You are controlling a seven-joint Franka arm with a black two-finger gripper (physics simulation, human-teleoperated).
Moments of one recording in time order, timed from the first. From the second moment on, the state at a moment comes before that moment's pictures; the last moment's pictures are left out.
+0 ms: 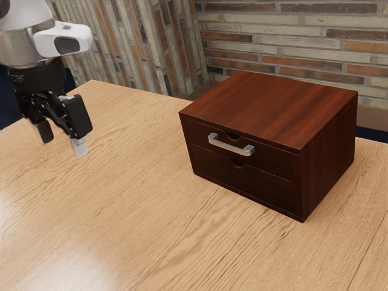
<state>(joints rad) 0.04 -0.25 0.00 -1.46 0.05 1.15 0.00</state>
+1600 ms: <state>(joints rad) 0.07 -0.21 0.01 -1.80 0.07 1.97 1.48</state>
